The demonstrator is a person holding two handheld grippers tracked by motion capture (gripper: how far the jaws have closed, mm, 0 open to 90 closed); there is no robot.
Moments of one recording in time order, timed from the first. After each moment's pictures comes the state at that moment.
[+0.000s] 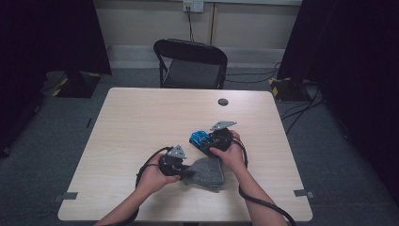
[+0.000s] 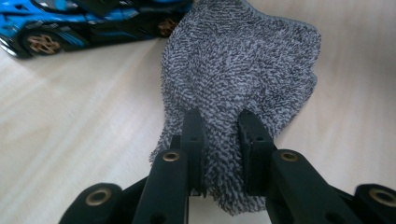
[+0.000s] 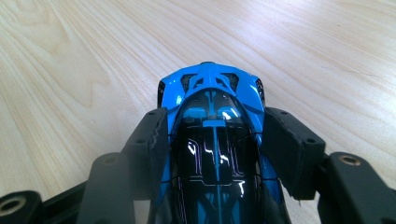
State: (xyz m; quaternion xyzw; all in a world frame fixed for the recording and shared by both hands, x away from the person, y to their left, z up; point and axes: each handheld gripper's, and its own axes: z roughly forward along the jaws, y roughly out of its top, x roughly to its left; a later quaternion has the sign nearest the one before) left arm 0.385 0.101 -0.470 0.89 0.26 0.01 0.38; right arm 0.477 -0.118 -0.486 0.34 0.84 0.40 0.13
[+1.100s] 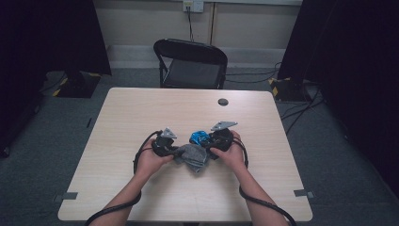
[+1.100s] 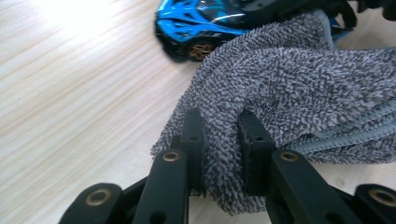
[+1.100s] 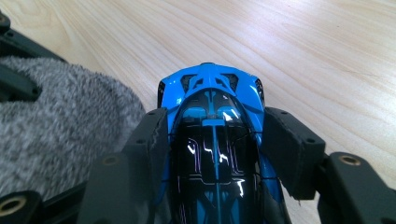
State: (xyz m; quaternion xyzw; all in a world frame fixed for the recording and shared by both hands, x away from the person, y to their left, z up) left arm 0.439 0.135 -0.476 0.86 0.36 0.07 0.37; right arm 0.476 -0.120 -0.487 0.34 0.84 0.40 0.13
